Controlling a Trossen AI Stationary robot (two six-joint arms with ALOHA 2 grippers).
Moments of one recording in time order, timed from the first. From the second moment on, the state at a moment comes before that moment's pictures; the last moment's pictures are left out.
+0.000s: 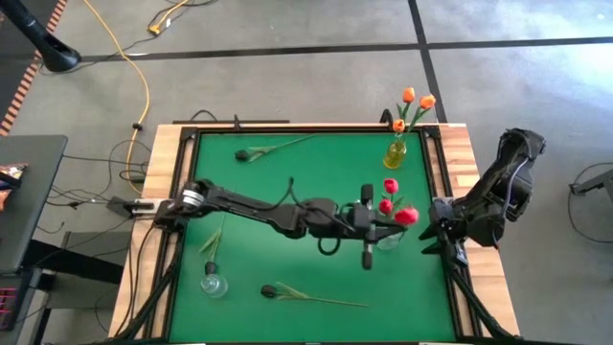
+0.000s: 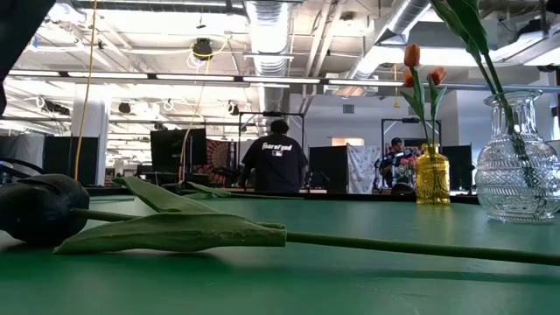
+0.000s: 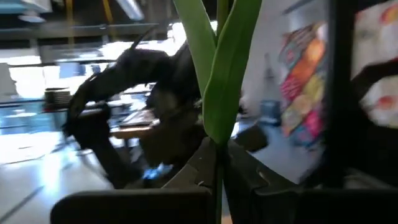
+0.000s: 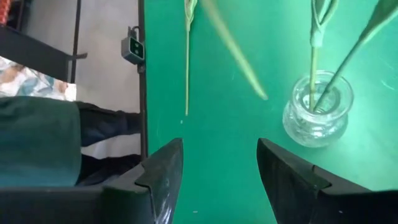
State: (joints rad) left arm -0.19 2.17 1.91 0.49 -0.12 0.10; right arm 0.89 0.78 1.01 -1.08 0.31 1.04
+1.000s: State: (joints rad) left arm -0.14 2.23 1.91 0.31 -0.21 0.11; right arm 0.94 0.76 1.01 -1.09 0.31 1.07
